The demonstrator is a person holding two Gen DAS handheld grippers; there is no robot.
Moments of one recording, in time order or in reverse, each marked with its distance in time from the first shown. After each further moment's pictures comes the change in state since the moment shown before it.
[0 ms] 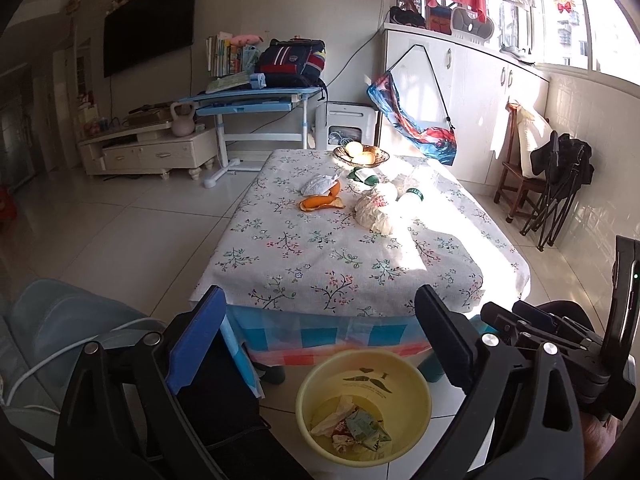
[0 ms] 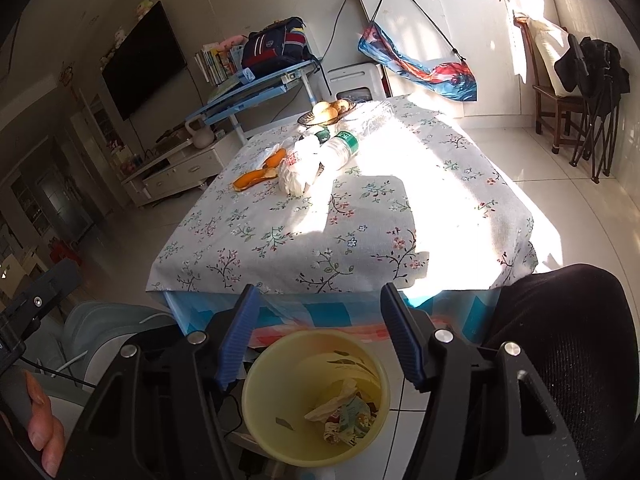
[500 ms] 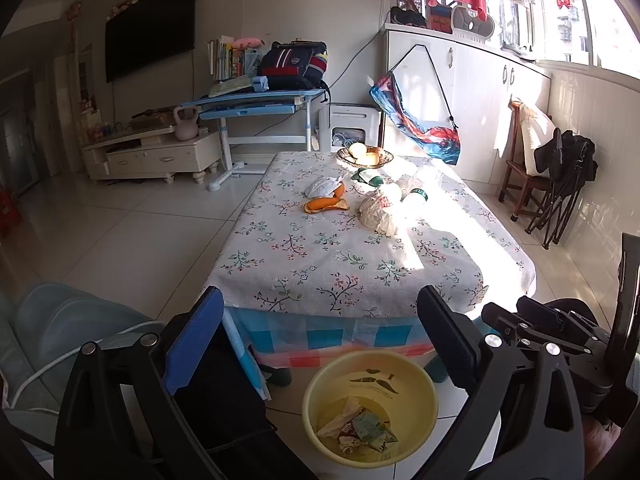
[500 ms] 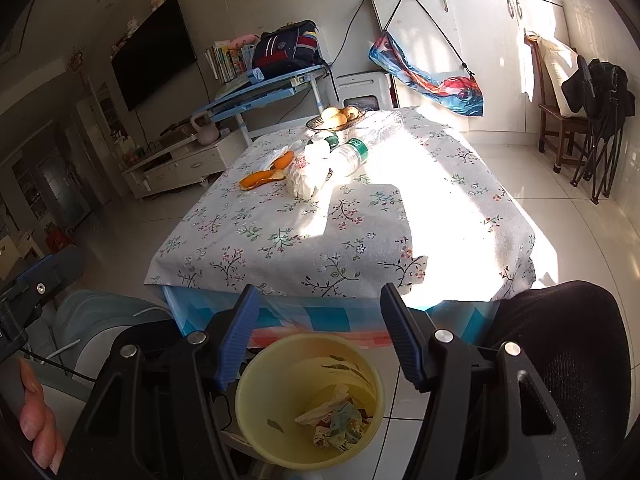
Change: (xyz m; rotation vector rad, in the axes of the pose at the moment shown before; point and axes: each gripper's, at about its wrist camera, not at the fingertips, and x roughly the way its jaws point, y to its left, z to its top) left arm -0.001 -0.002 -0.002 0.017 -0.008 0.020; right arm -0.002 0.013 -0.002 -0.068 -0.019 -0.015
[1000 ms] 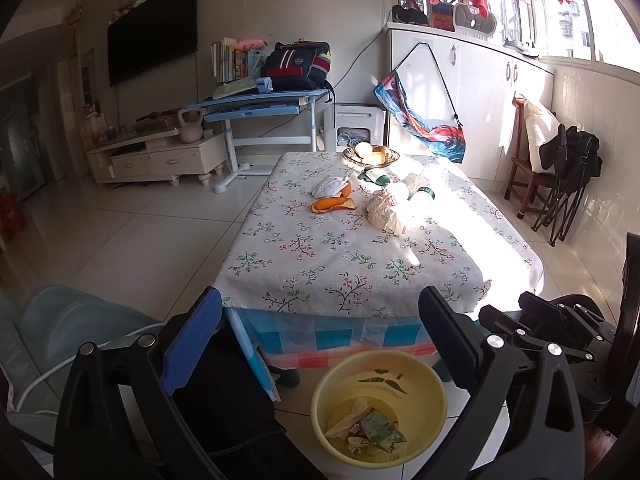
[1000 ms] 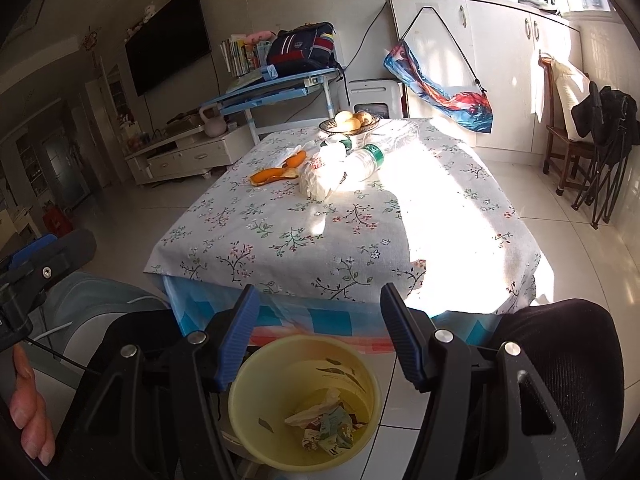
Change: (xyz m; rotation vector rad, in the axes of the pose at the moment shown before) left arm 0.002 0.002 -0.001 0.013 -0.002 0.026; right arm 0.003 0.019 -0.002 -0.088 -0.011 -0.015
